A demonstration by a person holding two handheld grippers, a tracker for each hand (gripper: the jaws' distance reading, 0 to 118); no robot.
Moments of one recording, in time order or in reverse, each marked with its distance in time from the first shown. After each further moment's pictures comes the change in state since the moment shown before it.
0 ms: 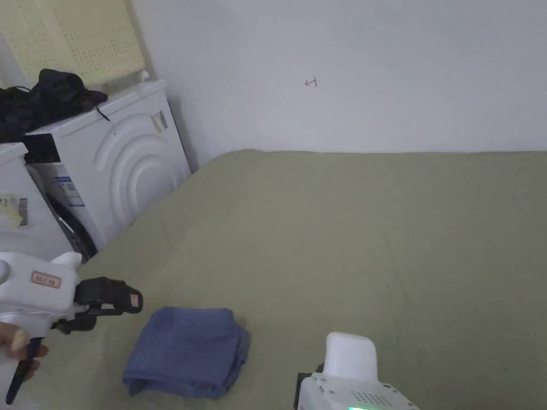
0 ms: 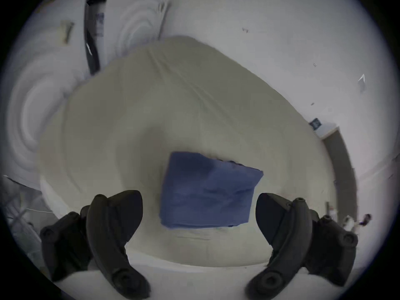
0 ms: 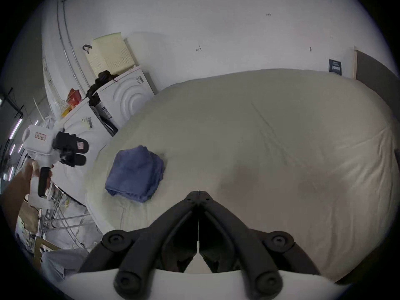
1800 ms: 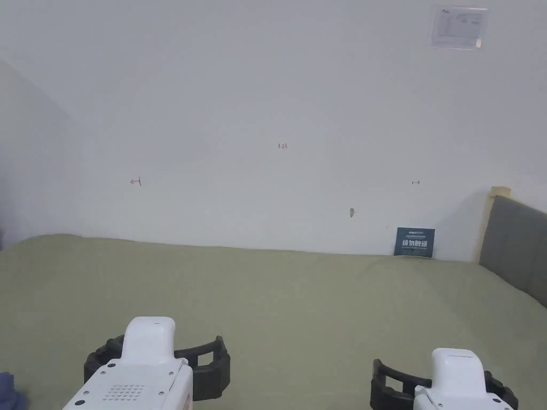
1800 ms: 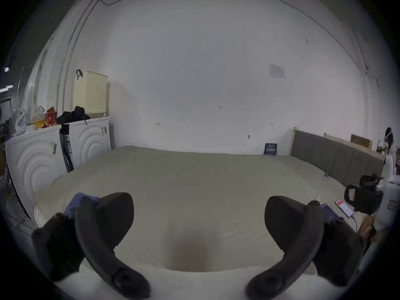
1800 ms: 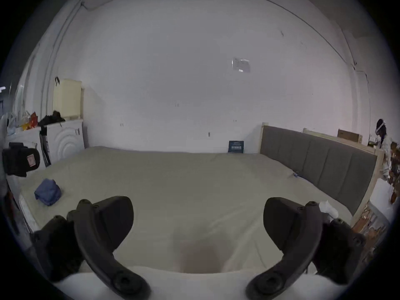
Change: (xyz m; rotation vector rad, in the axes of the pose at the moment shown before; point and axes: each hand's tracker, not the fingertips) left arm 0.481 -0.153 -0.113 0.797 -0.062 -0.387; right arm 0.302 -0.013 0.297 0.555 -0.477 0.146
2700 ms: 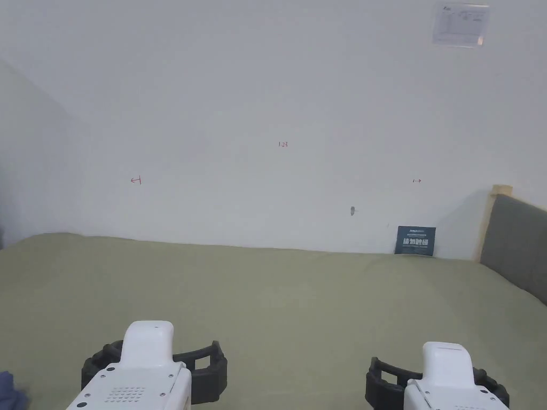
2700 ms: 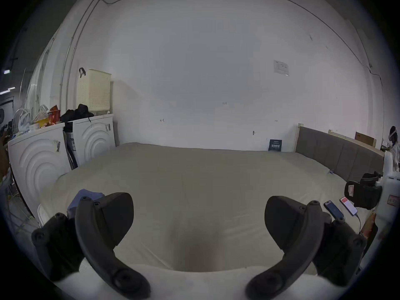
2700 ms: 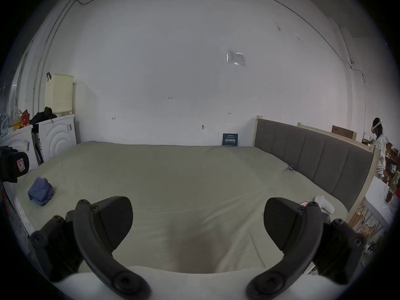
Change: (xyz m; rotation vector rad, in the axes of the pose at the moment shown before) left arm -0.003 0.001 -0.004 -0.039 0.048 -0.037; right arm -0.002 0.005 -0.021 -0.046 -0.079 0.008
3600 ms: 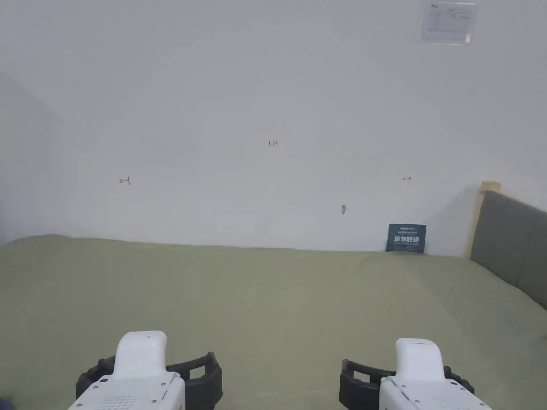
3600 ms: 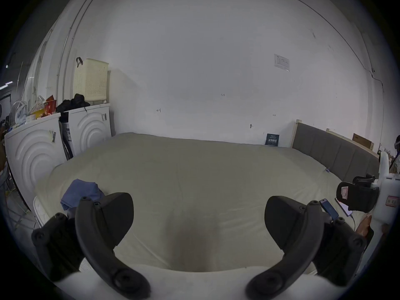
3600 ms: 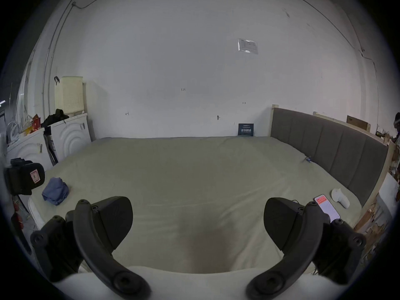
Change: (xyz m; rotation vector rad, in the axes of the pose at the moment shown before) left arm 0.005 -0.005 -0.009 -0.064 -0.026 0.031; right arm -0.009 0.004 -0.009 -0.073 0.116 -0.032
